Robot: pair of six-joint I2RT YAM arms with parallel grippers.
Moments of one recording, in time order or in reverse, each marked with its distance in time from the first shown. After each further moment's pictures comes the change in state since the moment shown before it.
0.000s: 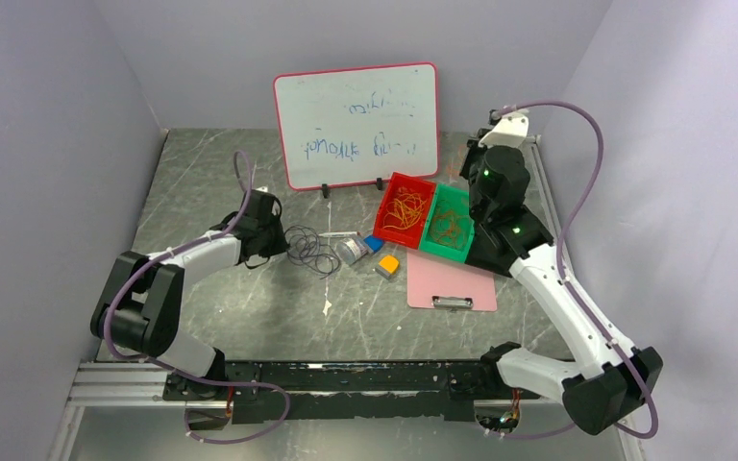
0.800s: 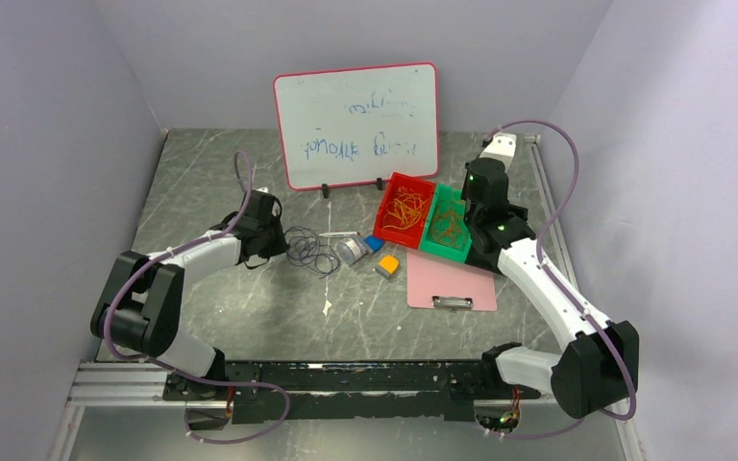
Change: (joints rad) left arm 0.000 0.000 0.008 -0.015 -0.002 0.005; right arm -0.116 0.092 -0.206 0.000 0.005 0.073
